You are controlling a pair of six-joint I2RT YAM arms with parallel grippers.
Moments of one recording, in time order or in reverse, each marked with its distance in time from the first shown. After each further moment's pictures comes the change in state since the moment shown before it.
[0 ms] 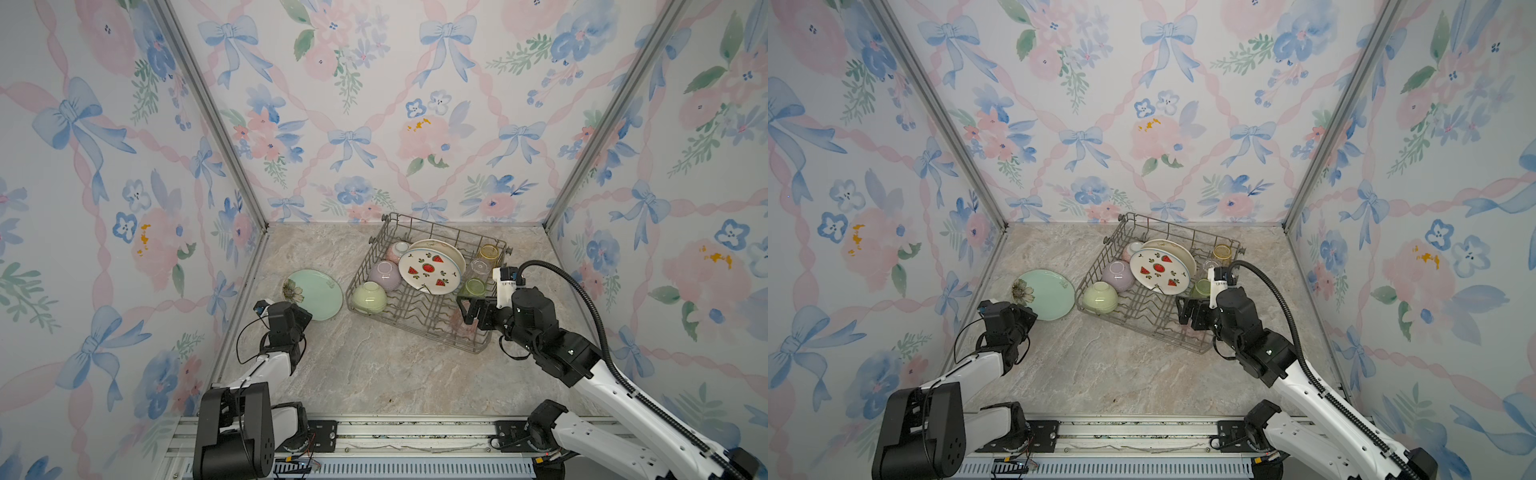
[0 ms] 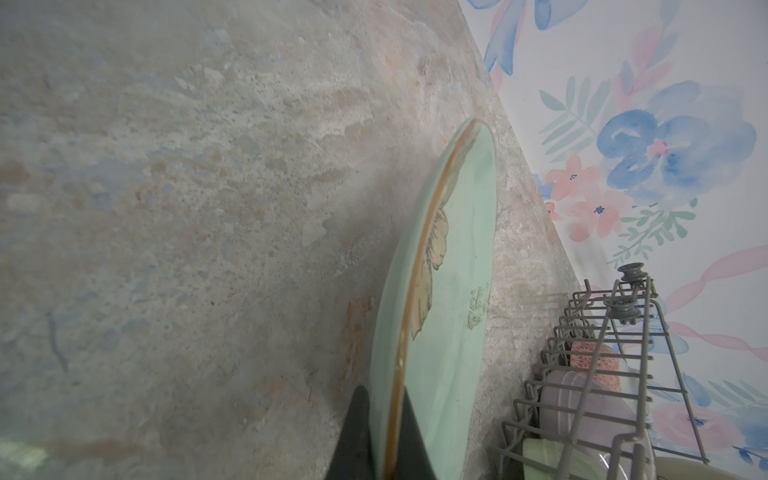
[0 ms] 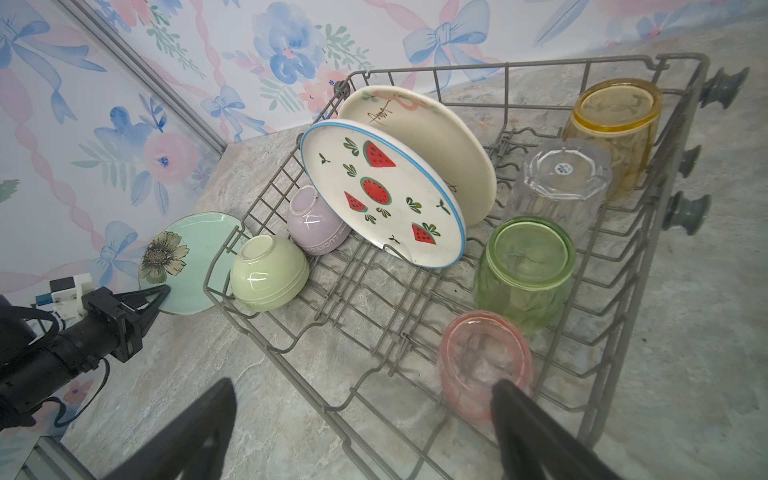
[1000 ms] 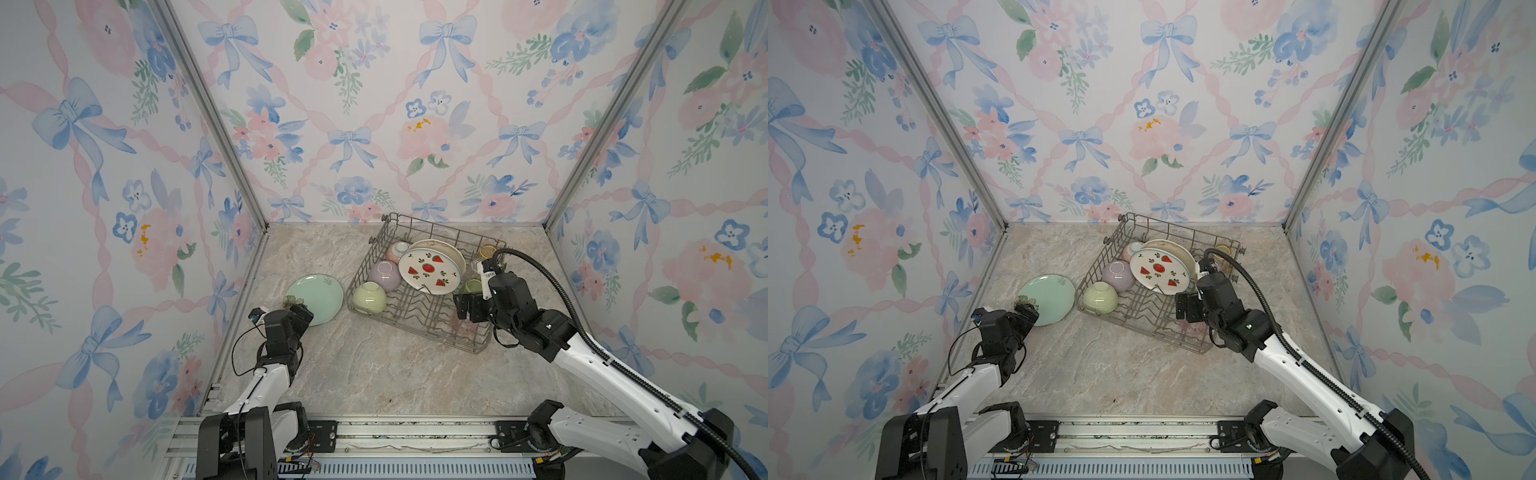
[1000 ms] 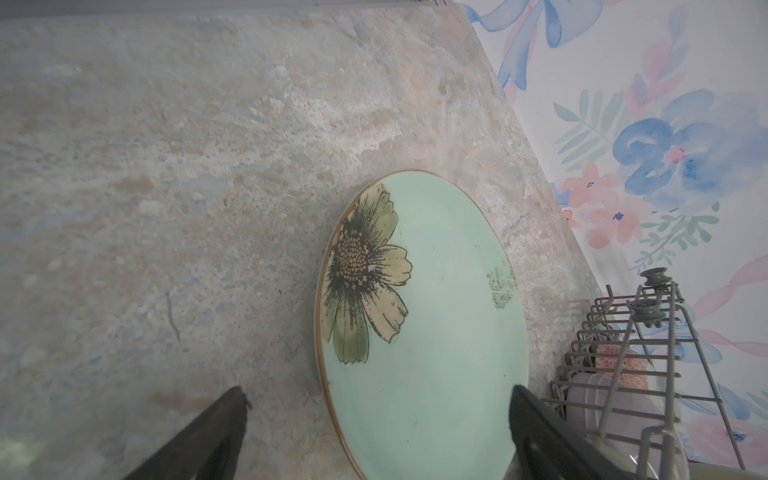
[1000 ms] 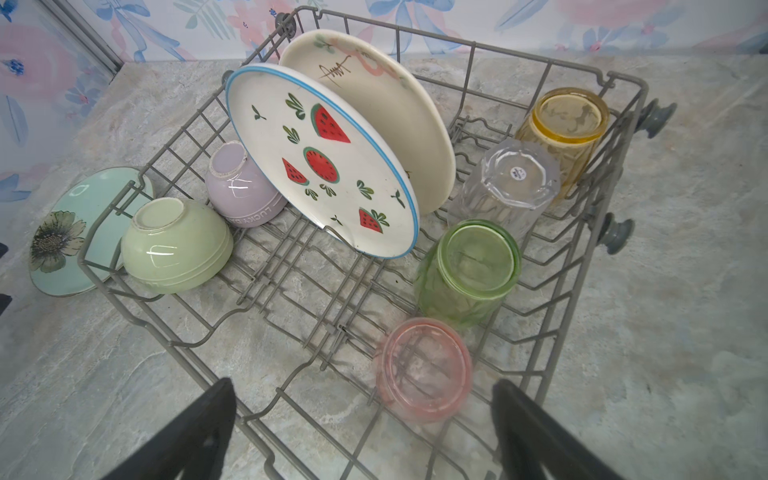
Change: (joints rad) left arm 0.026 -0.148 -0.060 -0.098 -0.041 0.058; right arm 0.000 0.249 0.166 -0.125 0.105 -0.177
